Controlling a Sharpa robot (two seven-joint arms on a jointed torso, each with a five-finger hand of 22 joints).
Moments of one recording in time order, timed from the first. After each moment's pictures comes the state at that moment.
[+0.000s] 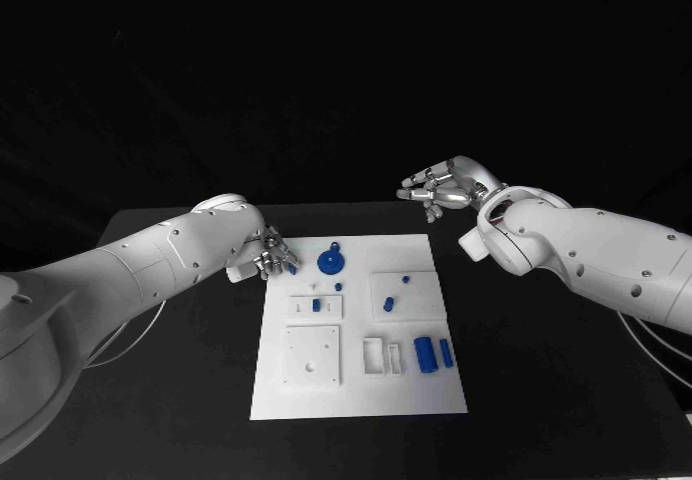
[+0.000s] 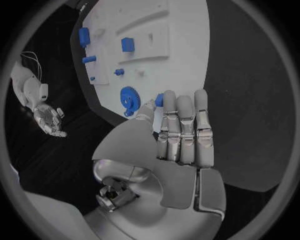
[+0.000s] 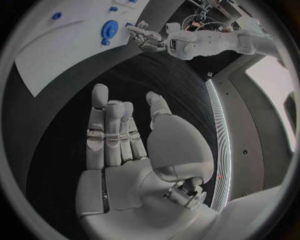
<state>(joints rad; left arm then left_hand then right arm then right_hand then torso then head) 1.34 -0.35 -0.15 0.71 -0.95 0.20 -0.45 1.24 0.14 -0.04 0.00 0.38 1.07 0.02 0.23 0.69 1.30 -0.04 0.61 0.40 1.12 -0.06 1.06 0.47 0.01 1.23 -0.08 0.08 1.31 1.29 -0.72 0.03 1.27 -0.80 -0.37 0.07 1.21 -0.01 -0.15 -0.05 0.59 0.98 0.12 0.07 0.07 1.09 0.01 0.93 0.80 1.33 -0.05 0.84 0.98 0.09 1.43 -0.06 0.08 1.28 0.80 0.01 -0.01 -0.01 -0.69</state>
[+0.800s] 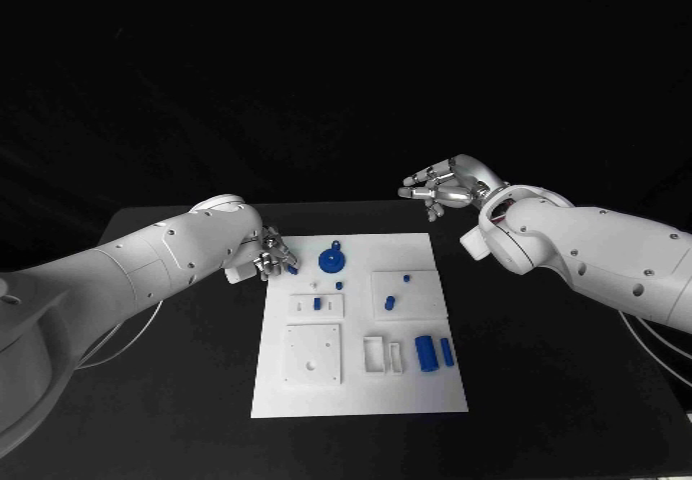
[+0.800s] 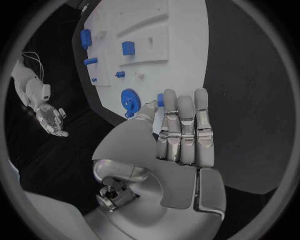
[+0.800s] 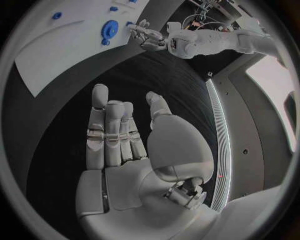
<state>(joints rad) 1.34 -0.38 -0.15 0.75 -0.94 0.19 -0.44 1.24 0.14 0.00 -0.03 0.53 1.11 0.05 0.20 0.68 1.36 -0.05 0.59 0.40 1.16 -0.07 1.07 0.49 0.01 1.25 -0.09 0.10 1.31 1.29 -0.72 0.03 1.26 -0.80 -0.37 0.07 1.21 -0.01 -0.15 -0.05 0.59 0.99 0.12 0.07 0.07 1.09 0.01 0.93 0.80 1.33 -0.05 0.84 0.98 0.09 1.43 -0.06 0.08 1.28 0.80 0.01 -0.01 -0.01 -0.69</state>
